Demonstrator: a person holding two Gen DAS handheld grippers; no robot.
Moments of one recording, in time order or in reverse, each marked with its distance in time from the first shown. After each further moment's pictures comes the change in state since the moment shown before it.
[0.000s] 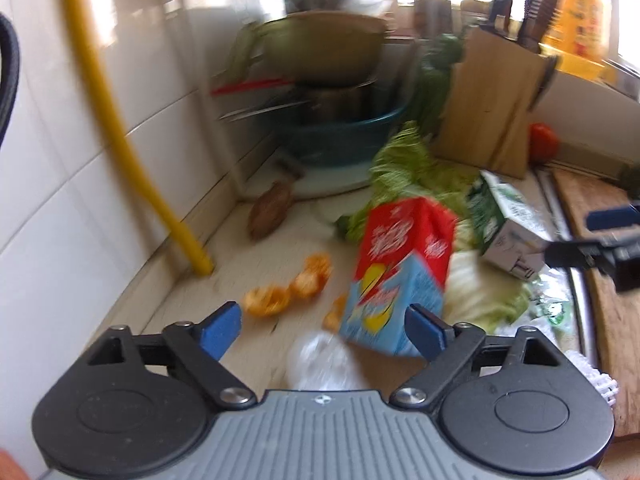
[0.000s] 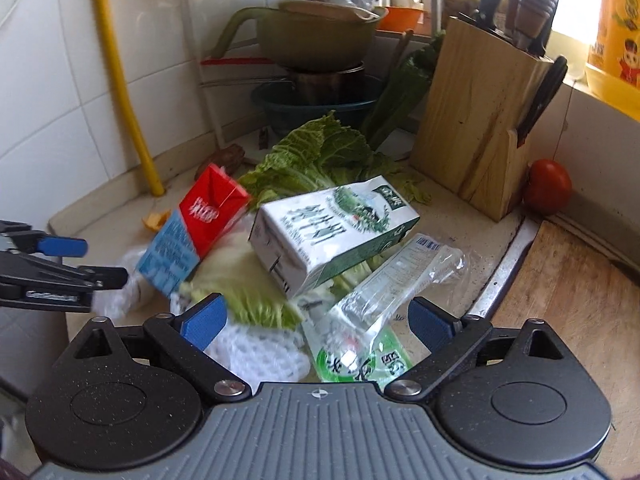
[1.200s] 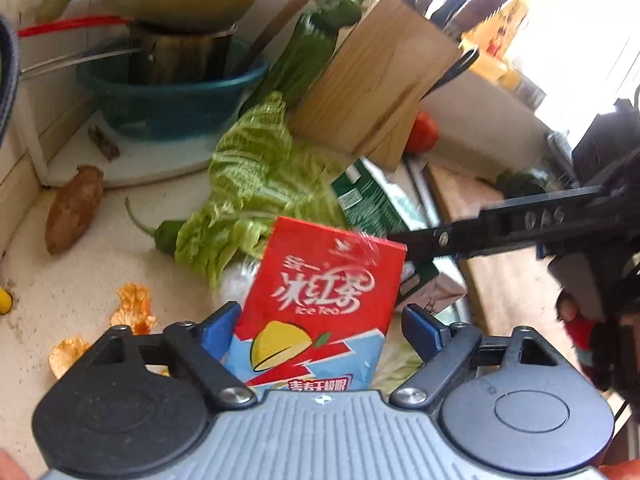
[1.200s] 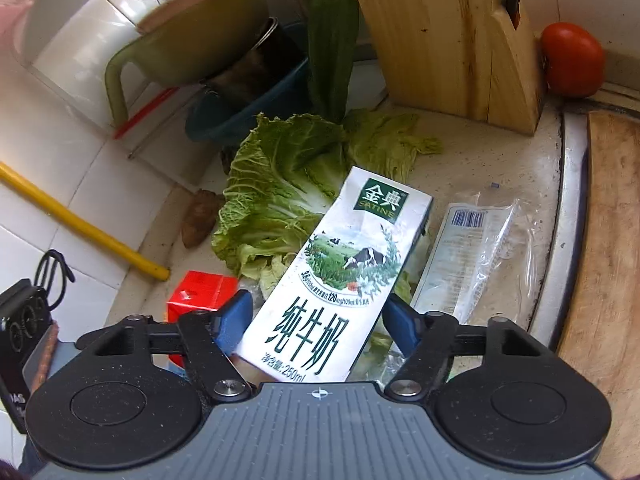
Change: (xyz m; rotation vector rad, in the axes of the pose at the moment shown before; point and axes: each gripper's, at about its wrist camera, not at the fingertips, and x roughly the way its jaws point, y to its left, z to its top) left arm 0.087 0.000 0.041 -0.054 0.135 -0.570; right arm 0.074 -0.053 0.048 0.456 0.191 0.186
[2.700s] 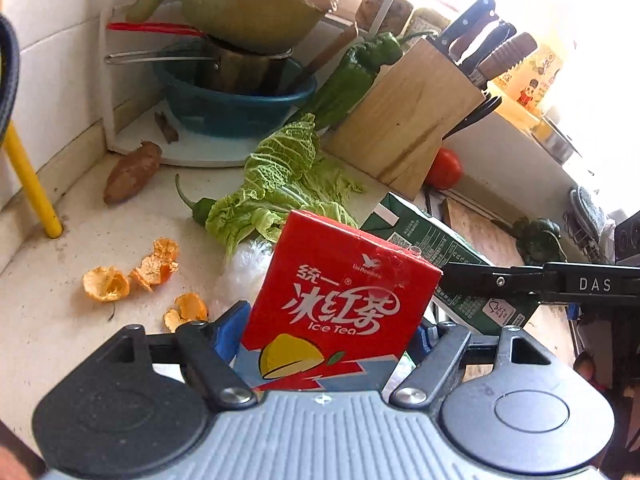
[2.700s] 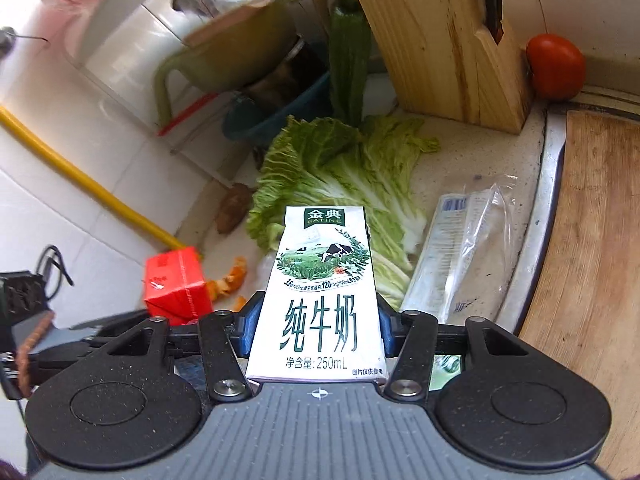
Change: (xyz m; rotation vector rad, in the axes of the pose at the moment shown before) left arm -0.043 -0.035 -0.020 -0.196 -0.082 0.141; right arm -0.055 -0.003 -0.028 -0.027 -0.055 0.107
